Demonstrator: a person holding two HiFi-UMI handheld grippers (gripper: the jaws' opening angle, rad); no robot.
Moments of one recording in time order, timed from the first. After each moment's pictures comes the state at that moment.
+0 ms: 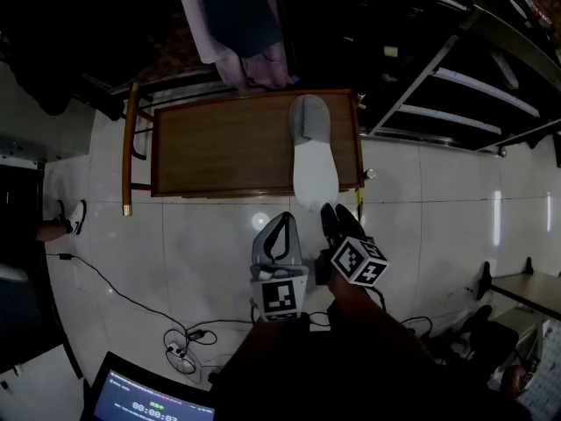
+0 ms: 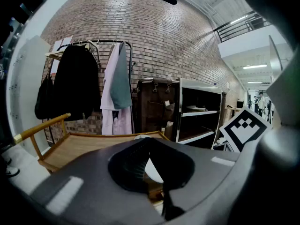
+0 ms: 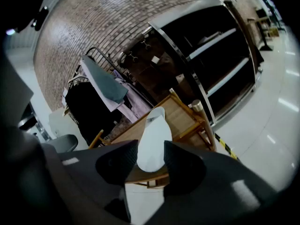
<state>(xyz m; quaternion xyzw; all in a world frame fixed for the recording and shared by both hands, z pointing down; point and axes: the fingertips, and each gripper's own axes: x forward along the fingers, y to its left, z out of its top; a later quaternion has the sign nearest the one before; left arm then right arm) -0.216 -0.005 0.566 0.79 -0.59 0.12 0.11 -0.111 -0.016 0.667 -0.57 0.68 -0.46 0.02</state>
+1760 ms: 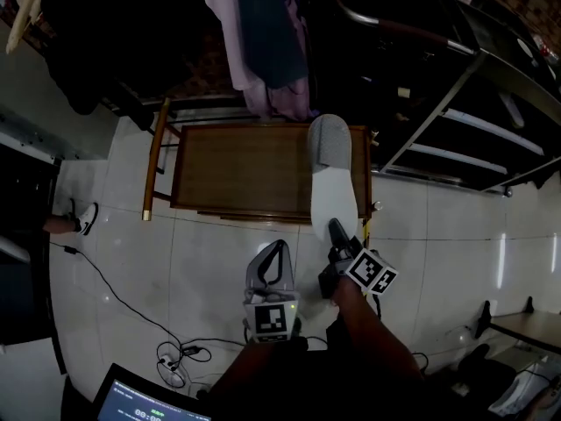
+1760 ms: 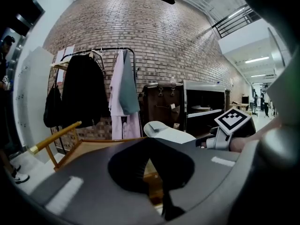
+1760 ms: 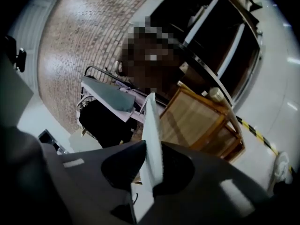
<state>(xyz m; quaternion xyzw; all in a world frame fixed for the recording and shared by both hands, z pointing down) -0.248 0.007 0.546 0.78 -0.61 0.12 0.08 -0.128 -0.048 0.641 -0.48 0.69 -0.52 0.13</state>
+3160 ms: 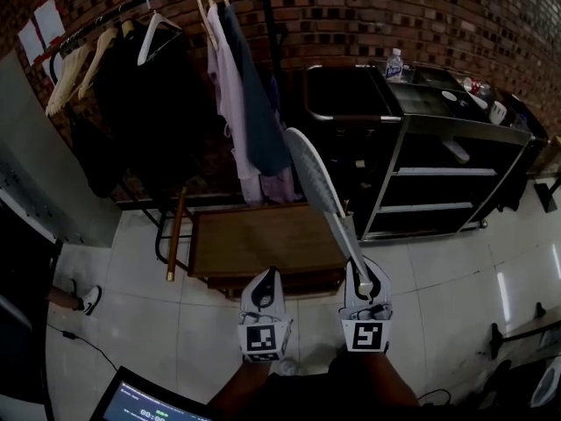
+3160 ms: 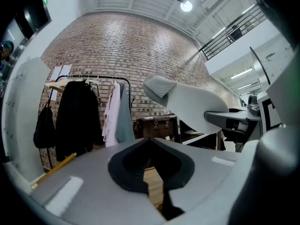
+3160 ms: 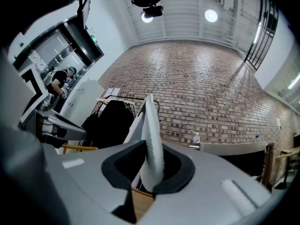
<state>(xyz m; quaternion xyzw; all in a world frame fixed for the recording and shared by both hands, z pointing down) -0.269 0.019 0.405 0.82 -0.57 0.01 0.00 -0.109 0.035 0.349 -0.63 0.76 0.17 0.00</state>
